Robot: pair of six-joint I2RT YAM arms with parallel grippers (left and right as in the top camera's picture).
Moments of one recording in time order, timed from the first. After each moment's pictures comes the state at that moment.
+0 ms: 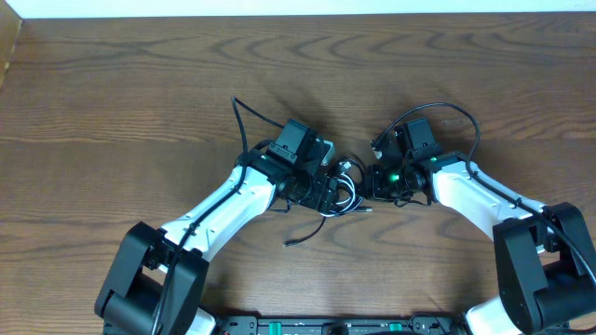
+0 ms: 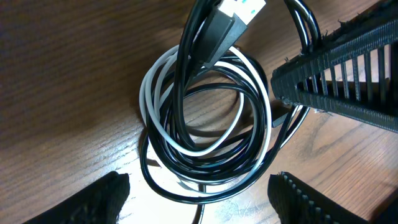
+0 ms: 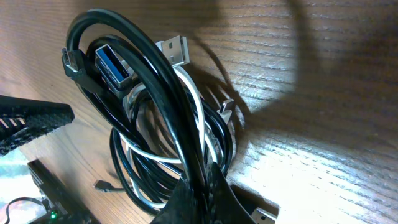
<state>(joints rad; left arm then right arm) -0.55 1.65 0.99 -0.55 0.36 -0.20 0.33 1.71 0.86 -0.40 -0.58 0.40</state>
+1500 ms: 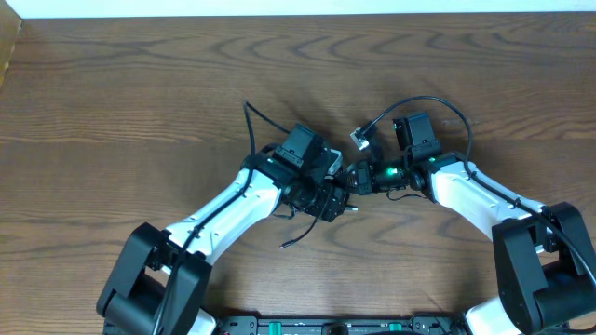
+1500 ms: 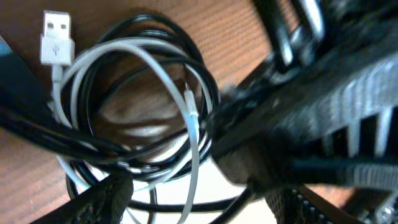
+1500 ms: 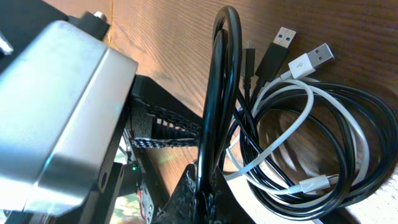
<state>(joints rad) -0.59 1.65 0.99 -0.58 0.41 -0.18 0.34 1.71 0.86 -0.20 -0.97 0.36</state>
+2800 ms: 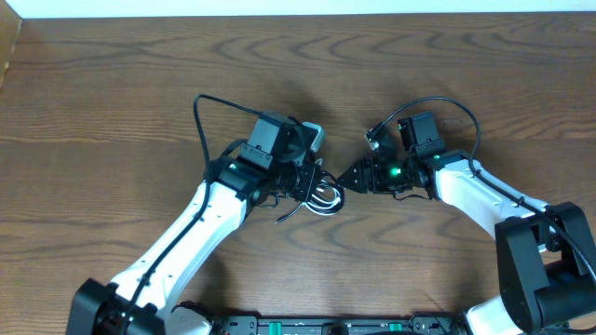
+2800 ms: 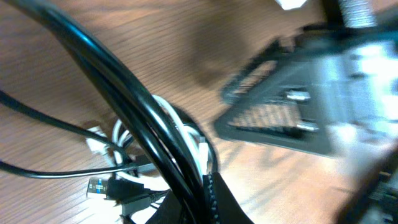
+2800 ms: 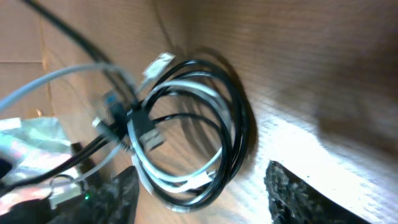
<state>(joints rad) -0.49 1.43 0.97 -0.54 0.43 -0.18 0.31 1.71 0.87 -0.30 -0.74 0.35</state>
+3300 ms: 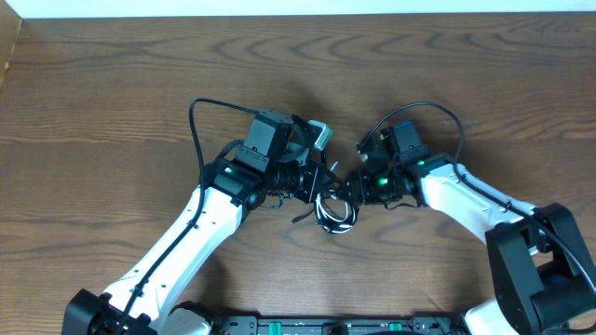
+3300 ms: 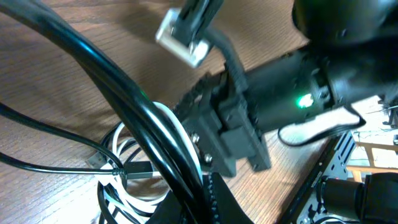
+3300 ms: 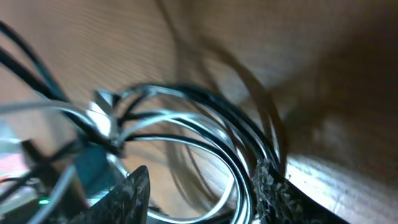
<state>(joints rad) -0.49 1.40 0.97 -0.50 0.57 -0.23 0.42 1.71 0.87 -0.39 -0.54 0.35</state>
